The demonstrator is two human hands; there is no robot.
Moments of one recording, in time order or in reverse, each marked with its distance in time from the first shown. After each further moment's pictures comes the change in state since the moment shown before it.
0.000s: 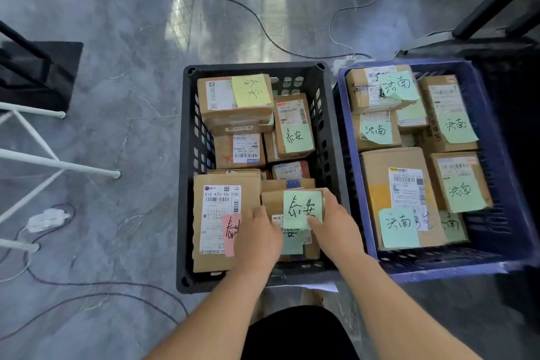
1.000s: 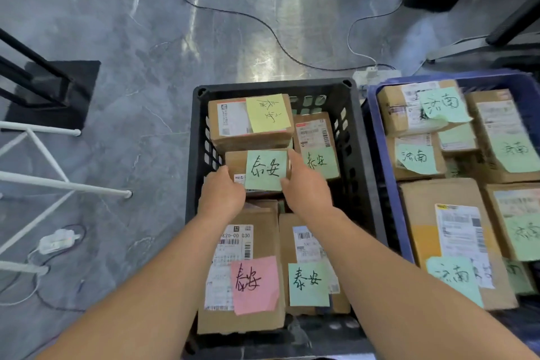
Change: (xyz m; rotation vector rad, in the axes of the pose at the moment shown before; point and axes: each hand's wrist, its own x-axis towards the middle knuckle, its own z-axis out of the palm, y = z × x) left_hand 0.134 -0.008 -0.096 -0.149 0.107 -0.100; right_hand 0.121 -0.114 0.013 -0.022 0.083 -0.253
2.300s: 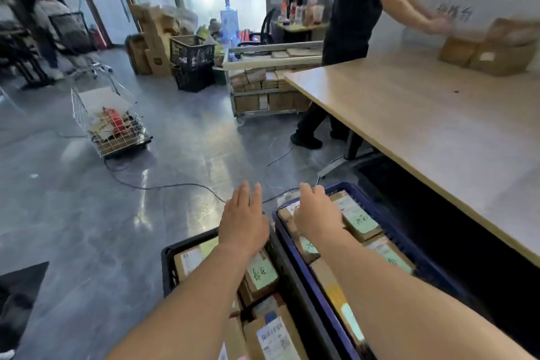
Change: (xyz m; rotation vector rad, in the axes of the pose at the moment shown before) left_hand -0.163 0.187 -0.085 0.517 0.240 0.915; right_hand -0.150 -0.023 -0.245 -0.127 0.570 0.141
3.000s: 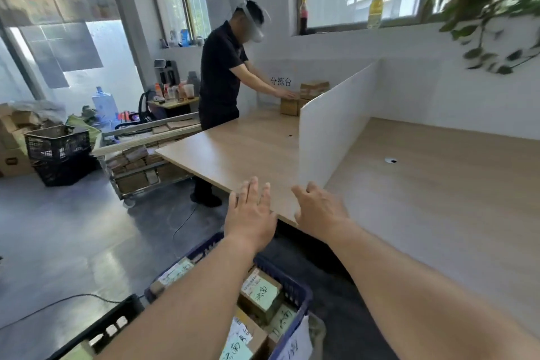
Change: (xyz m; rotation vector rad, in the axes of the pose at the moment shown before) left_hand -0.056 0.349 -0.031 0.208 0.094 0.568; right_hand -0.135 0.266 -0.227 -0.245 0.263 0.128
